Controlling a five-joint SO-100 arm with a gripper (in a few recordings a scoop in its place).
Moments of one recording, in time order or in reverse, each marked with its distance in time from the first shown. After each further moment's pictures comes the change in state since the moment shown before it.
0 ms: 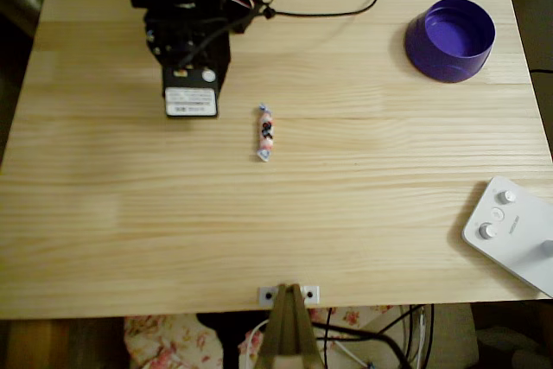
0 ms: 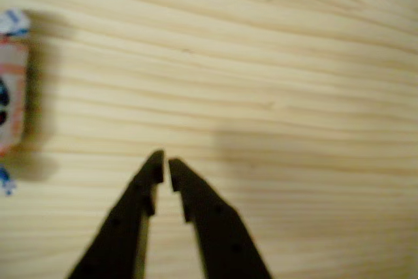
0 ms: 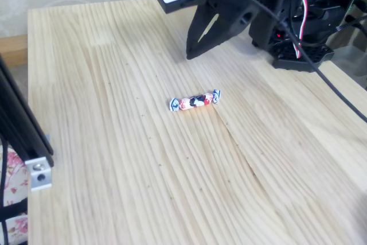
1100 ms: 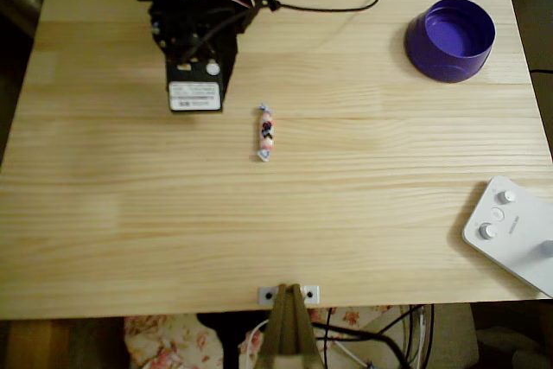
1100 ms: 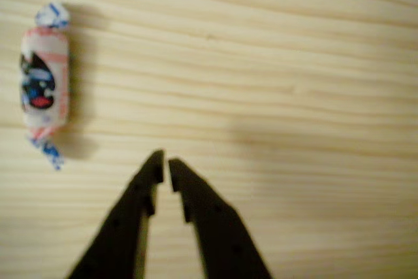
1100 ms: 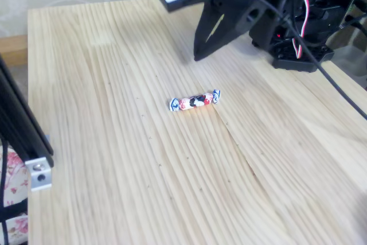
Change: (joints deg) arm -4.3 -3.3 -5.3 5.2 6.8
